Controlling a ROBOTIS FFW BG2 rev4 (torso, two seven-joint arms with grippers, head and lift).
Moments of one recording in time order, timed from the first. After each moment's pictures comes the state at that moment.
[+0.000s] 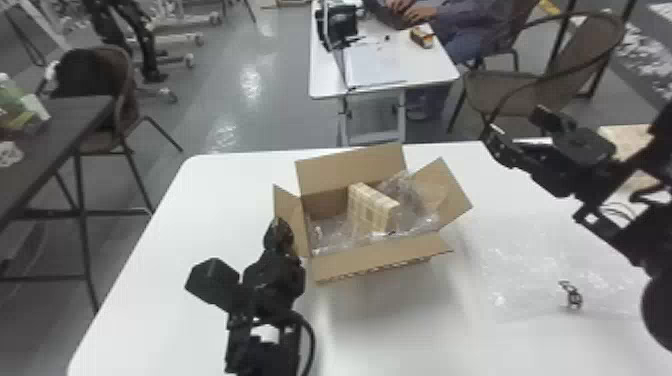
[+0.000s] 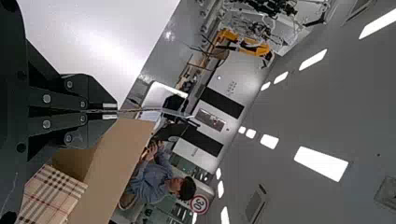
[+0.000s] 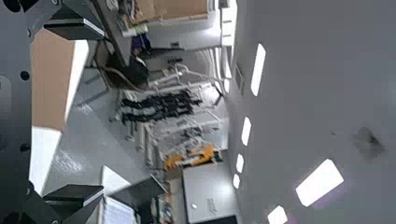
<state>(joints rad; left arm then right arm) 0.22 0.10 -0.22 -1.62 0.51 -0.40 0.22 -0.10 -0.08 -0.07 -1.77 -0.32 0.24 0.70</state>
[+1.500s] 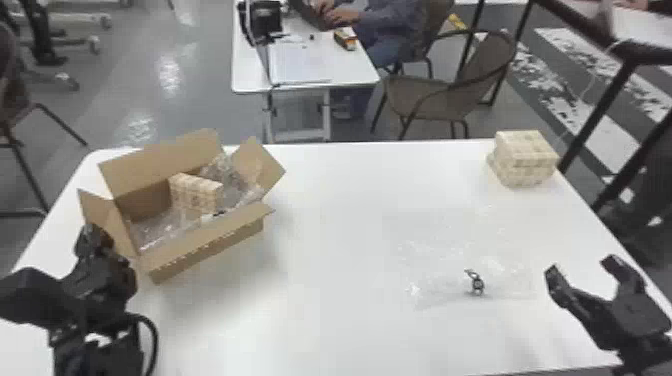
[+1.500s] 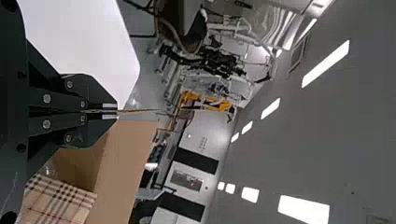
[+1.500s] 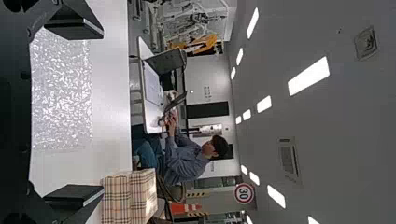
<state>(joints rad) 0.21 0.00 0.14 -1.58 0.30 -0.38 0.24 0.27 -0.01 -0.47 -1.61 -0.28 -0.23 0.75</state>
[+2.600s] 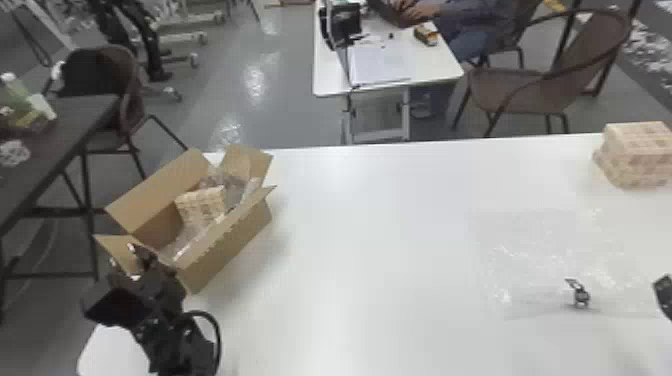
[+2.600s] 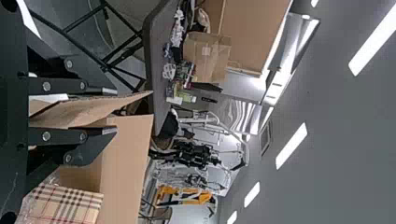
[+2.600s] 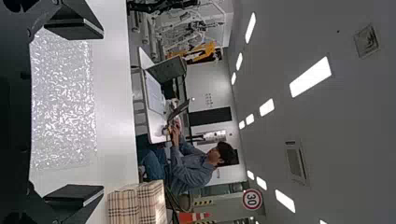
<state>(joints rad) 0.21 0.00 0.22 -1.54 0.18 -0.45 0.60 0.25 0.00 -0.46 -1.57 -0.29 -0.20 0.78</state>
